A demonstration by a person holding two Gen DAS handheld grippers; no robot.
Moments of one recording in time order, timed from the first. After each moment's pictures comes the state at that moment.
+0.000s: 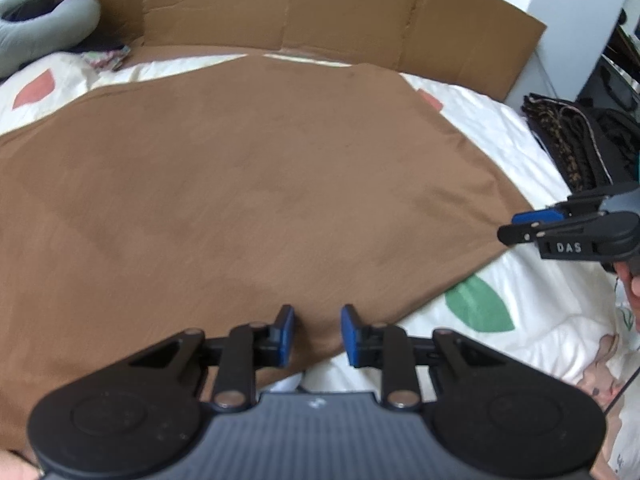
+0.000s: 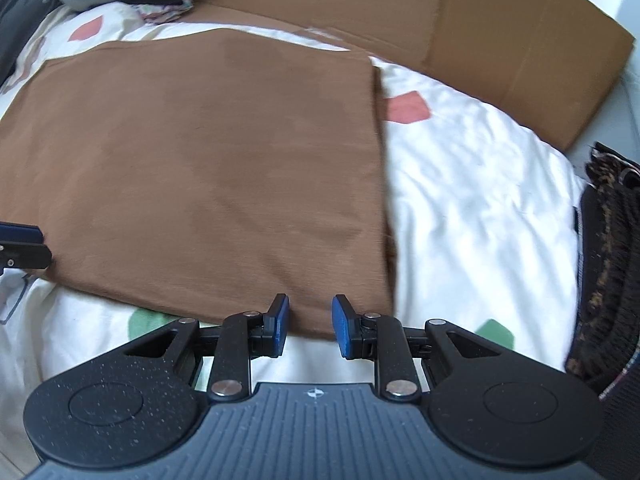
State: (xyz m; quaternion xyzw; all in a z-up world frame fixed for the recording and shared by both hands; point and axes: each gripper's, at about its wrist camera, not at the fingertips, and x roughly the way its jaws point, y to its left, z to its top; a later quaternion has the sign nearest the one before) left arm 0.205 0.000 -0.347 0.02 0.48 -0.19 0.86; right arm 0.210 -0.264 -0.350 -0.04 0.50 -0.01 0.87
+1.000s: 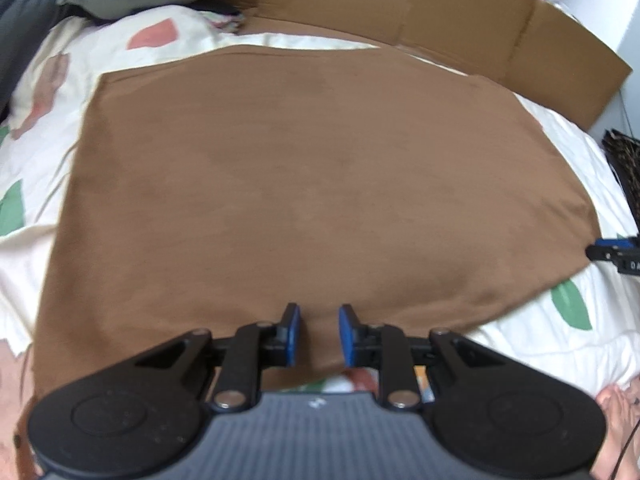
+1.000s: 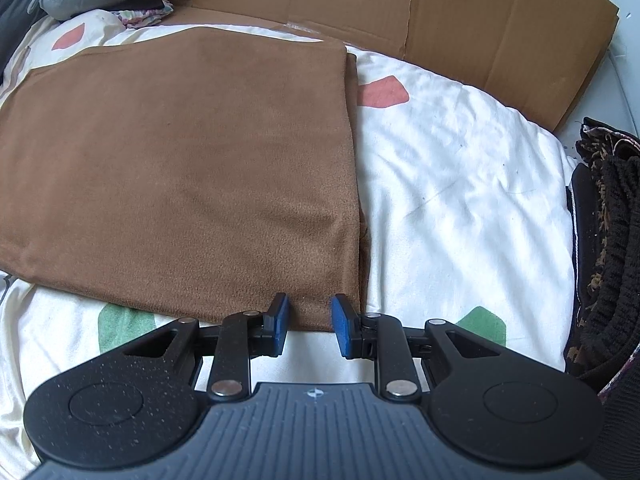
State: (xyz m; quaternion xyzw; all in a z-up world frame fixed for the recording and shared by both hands) left arm 0.201 0.090 -0.349 -0.01 0.50 -0.07 0.86; right arm 0.206 -0.281 -0.363 -0.02 0.50 -0.02 0.87
